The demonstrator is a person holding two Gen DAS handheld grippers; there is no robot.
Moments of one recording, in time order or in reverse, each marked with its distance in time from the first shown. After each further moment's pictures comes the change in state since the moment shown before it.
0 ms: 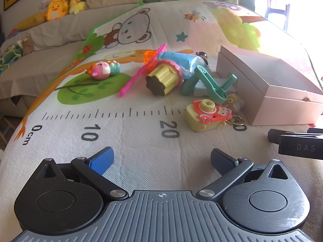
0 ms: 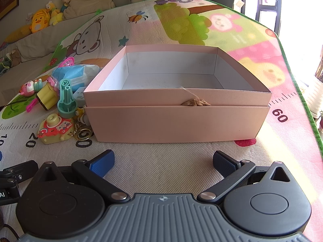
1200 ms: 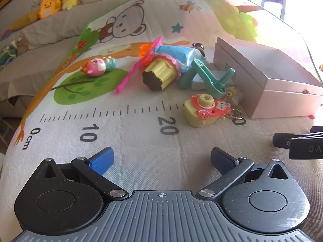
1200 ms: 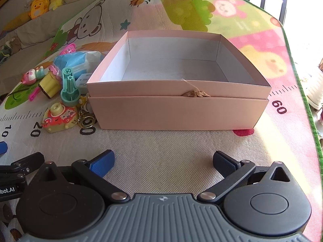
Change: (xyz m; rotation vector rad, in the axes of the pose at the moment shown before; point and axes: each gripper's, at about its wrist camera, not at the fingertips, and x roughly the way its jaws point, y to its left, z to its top) left arm 0.004 0.001 0.008 0.036 0.061 -0.025; right arm -0.002 -0.002 0.009 -0.024 0.140 0.029
